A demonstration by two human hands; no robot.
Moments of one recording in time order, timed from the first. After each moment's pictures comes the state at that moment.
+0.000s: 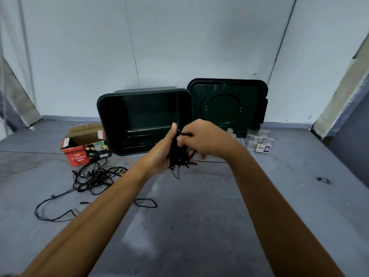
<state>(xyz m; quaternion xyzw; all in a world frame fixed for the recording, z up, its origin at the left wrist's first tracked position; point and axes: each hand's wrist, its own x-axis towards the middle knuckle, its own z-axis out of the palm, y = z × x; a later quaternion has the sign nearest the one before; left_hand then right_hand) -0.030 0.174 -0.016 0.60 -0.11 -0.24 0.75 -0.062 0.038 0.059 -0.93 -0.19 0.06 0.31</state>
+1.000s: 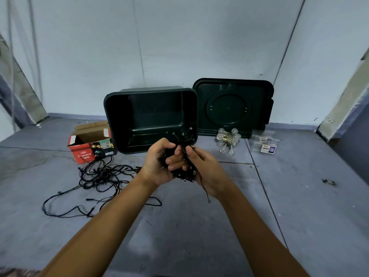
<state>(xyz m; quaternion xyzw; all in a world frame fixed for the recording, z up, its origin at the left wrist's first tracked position) -0.051 0.187 -0.029 0.39 -0.19 -0.28 0.86 -0.080 0.052 -0.034 -0.59 -0.13 0.10 0.79</state>
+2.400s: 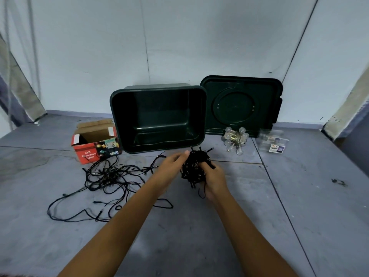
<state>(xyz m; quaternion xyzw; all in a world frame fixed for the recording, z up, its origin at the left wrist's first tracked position) -0.036 0.198 -0.071 0.72 -0.03 -0.14 0.67 -0.048 0.077 -0.091 -0.57 0.14 -0.02 0.81</state>
